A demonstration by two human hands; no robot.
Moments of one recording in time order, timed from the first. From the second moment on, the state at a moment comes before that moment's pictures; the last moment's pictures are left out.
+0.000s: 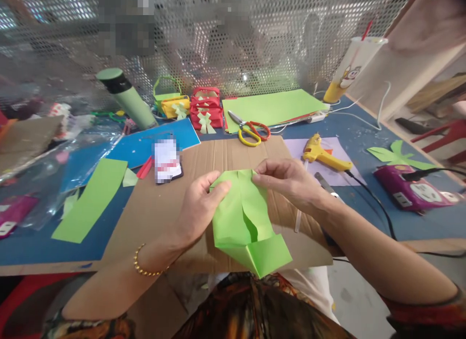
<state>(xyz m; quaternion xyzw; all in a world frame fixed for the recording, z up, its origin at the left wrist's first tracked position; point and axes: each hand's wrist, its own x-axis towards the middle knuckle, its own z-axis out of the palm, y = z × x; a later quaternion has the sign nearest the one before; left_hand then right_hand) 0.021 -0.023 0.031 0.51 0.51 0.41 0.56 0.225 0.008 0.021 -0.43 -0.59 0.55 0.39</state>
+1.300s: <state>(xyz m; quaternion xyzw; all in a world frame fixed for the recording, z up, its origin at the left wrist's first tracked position) 0.020 -0.026 0.021 0.57 0.51 0.40 0.51 0.230 0.011 0.019 -0.43 -0.58 0.57 0.39</state>
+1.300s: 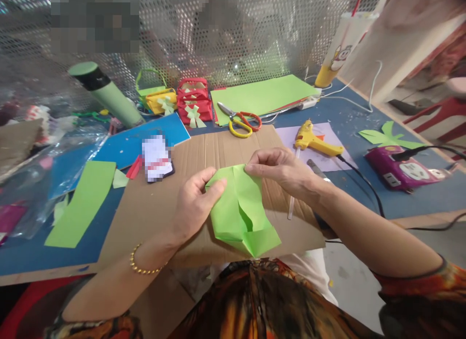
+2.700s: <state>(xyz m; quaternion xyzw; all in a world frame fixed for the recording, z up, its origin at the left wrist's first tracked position) 0.022 -0.018 0.011 0.50 0.47 0.40 0.60 0.233 0.021 0.004 -0.42 -0.61 0.55 0.40</state>
